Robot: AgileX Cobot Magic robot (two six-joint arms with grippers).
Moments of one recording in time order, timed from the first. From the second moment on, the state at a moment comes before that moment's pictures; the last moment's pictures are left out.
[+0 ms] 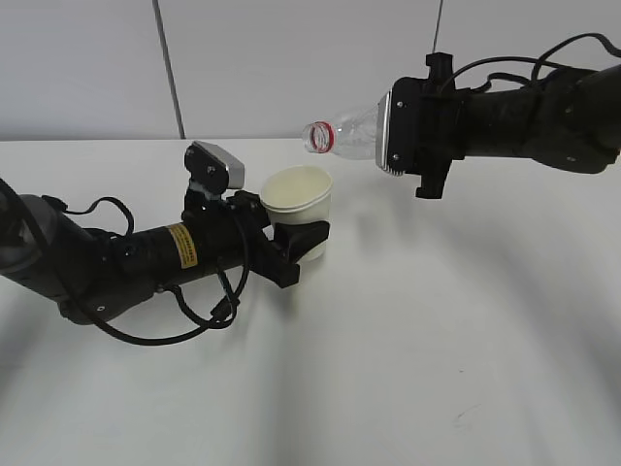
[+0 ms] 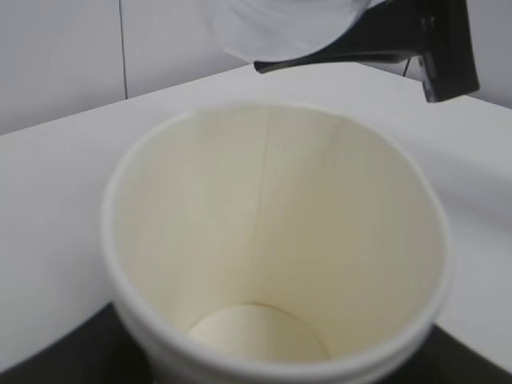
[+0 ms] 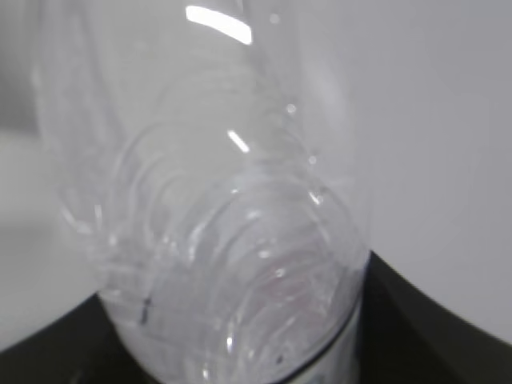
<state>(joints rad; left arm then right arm) -0.40 2.19 -0.98 0.68 -1.04 -0.42 0.19 1.97 -1.25 -0.97 -0.30 -0.46</state>
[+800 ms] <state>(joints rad) -0.40 2.19 -0.98 0.68 -1.04 -0.42 0.19 1.97 -1.29 -0.96 -0.28 -0.53</state>
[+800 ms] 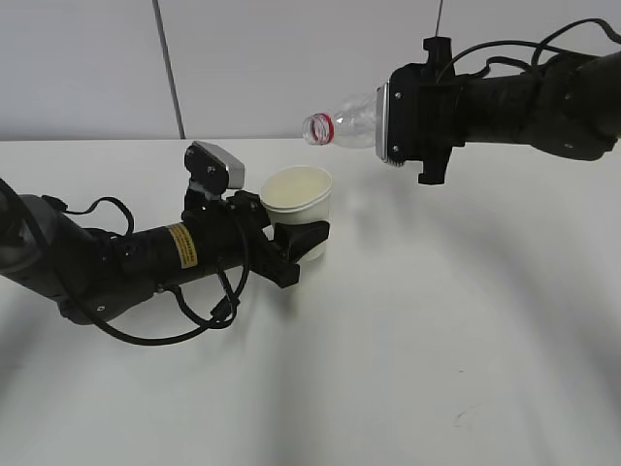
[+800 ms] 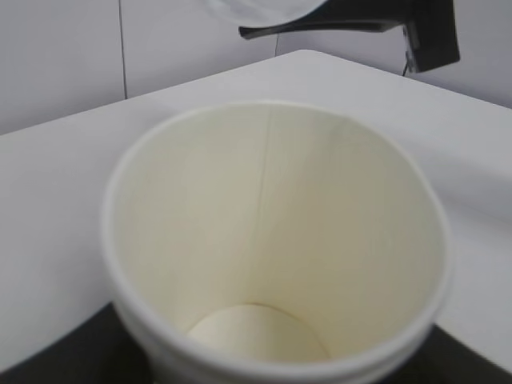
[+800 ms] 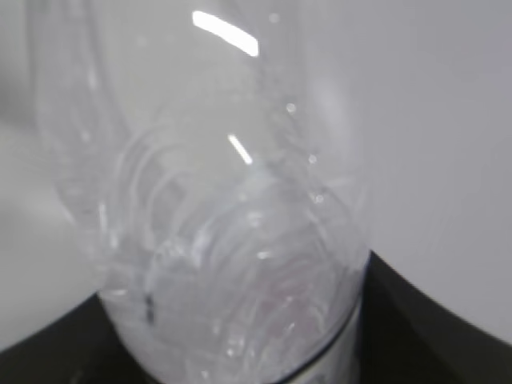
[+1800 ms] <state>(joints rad) -0.40 2.19 -0.98 0.68 -1.04 -0.42 0.19 1.97 -1.29 -0.96 -0.27 -0.64</state>
